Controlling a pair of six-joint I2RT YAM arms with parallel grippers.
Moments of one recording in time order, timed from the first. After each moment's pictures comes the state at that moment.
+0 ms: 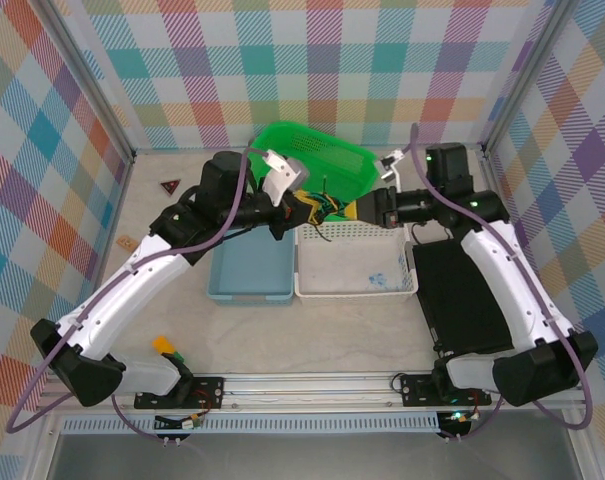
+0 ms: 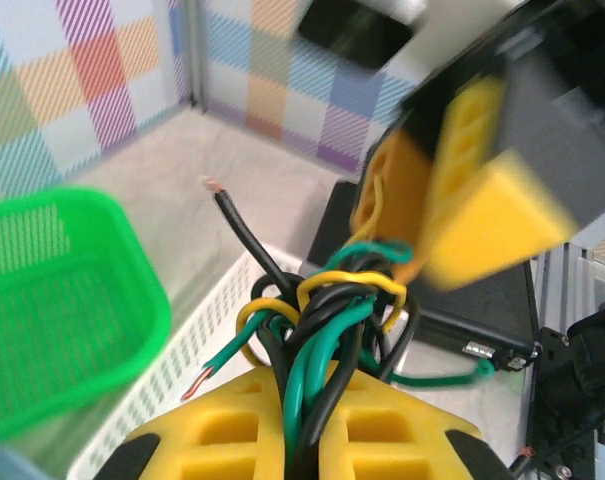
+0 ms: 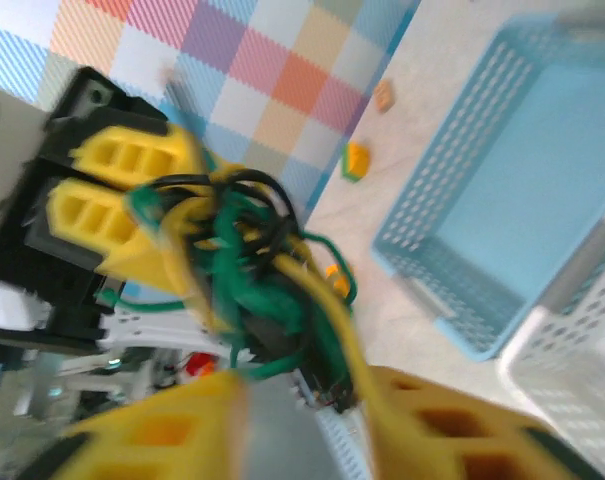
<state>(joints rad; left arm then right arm) -0.66 1.32 1.46 -0.57 0.40 0.02 0.28 1.27 1.40 -0.80 -1.04 0.37</state>
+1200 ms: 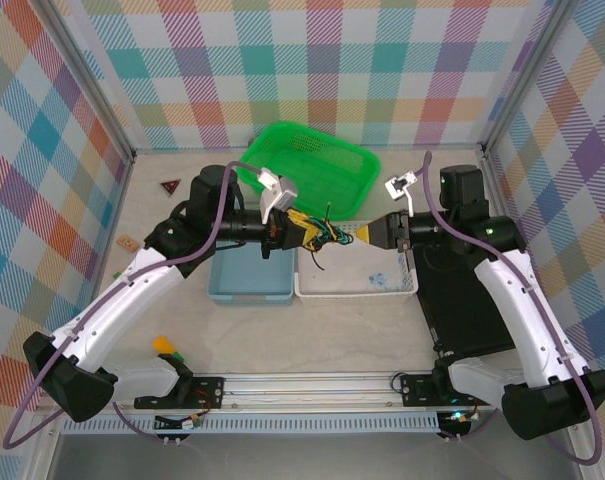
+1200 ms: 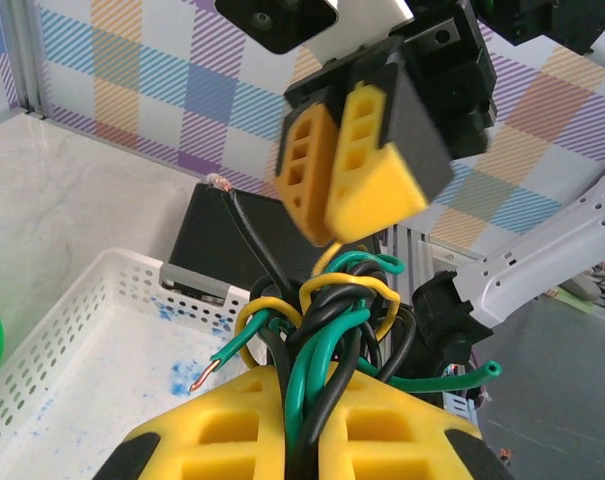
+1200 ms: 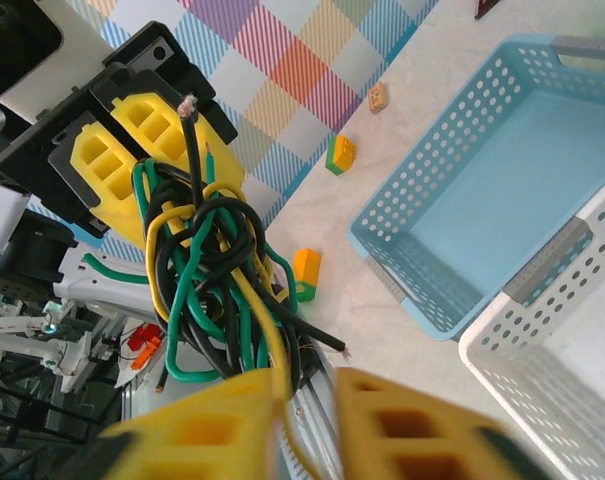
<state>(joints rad) -0.62 1.23 1.27 -0.40 0.78 -0.02 0.27 1.12 1.26 -0.82 -1.05 0.20</state>
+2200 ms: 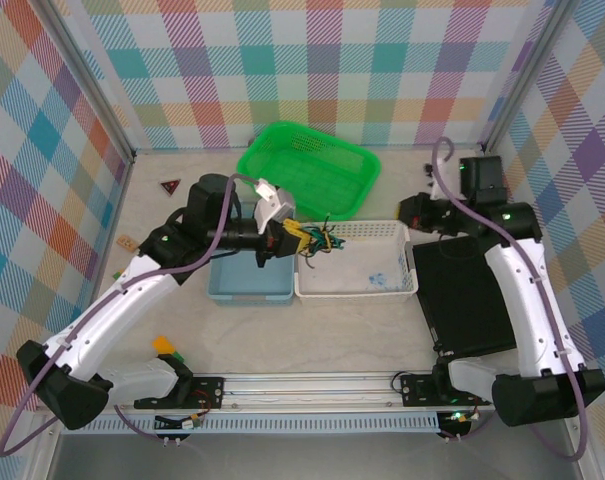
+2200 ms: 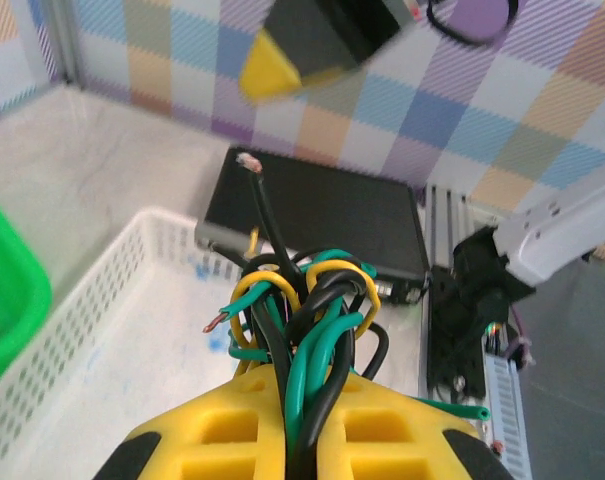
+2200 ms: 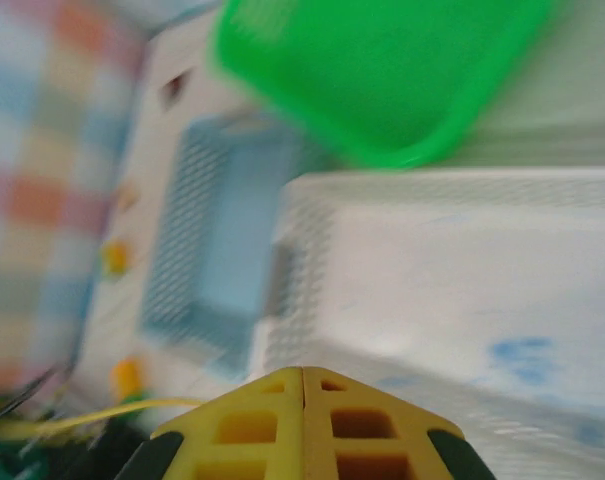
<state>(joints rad) -0.61 1.16 1.24 -0.54 0.69 0.10 0.09 1.19 1.40 -1.02 -0.48 0.32</state>
